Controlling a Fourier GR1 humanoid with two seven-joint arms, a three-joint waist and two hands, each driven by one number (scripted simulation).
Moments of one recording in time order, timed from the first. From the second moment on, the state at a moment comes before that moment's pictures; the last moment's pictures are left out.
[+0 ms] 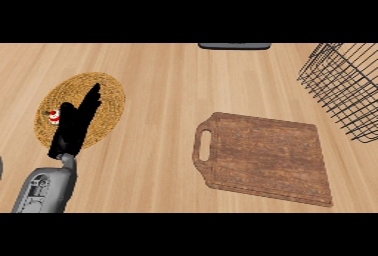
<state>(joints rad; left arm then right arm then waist) -0.24 0.20 0.04 -1.38 -0.12 0.01 0.24 -0.88 -0.75 -0.21 -1.43 0.57 0.58 0.37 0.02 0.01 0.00</state>
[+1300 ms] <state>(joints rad) -0.22 0.19 0.04 -1.38 -0.13 -0.01 0.21 -0.98 -0.82 -0.23 -0.42 0.77 0.23 -0.35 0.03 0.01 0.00</state>
